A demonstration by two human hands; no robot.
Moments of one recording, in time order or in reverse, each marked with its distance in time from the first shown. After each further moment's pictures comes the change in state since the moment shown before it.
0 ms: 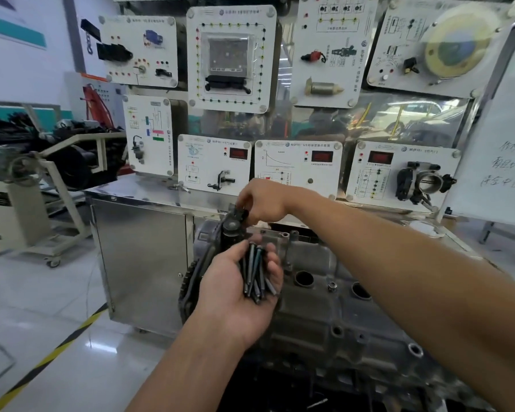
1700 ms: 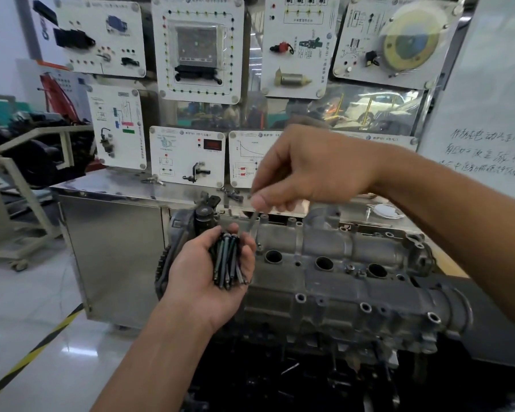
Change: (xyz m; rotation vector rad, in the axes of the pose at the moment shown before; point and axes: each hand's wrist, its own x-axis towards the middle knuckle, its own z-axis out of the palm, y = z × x) left_hand -0.018 -0.005 0.001 0.056 -0.020 -0.038; right_hand -0.169 -0.050 -0.079 0.194 0.038 -0.182
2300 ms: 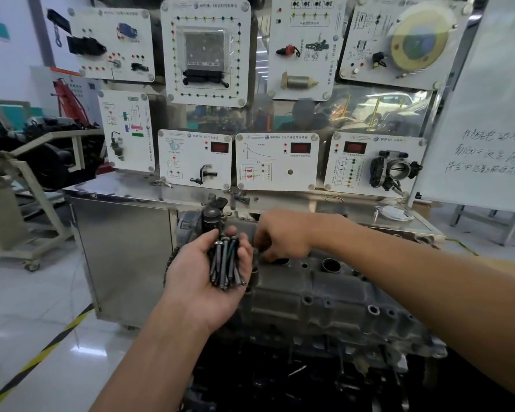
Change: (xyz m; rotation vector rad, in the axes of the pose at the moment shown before) left_hand -0.005 0.007 -0.004 -0.007 0.023 0.011; right_hand 0.045 0.079 0.091 -0.392 -0.184 0.142
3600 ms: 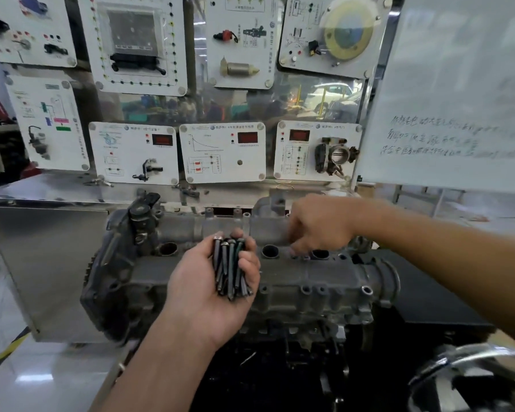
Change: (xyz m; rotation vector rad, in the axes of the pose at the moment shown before) left_hand 0.005 -0.074 0.028 -0.021 -0.119 -0.257; right_hand -0.128 0.048 -0.020 -0.039 -0.160 0.300
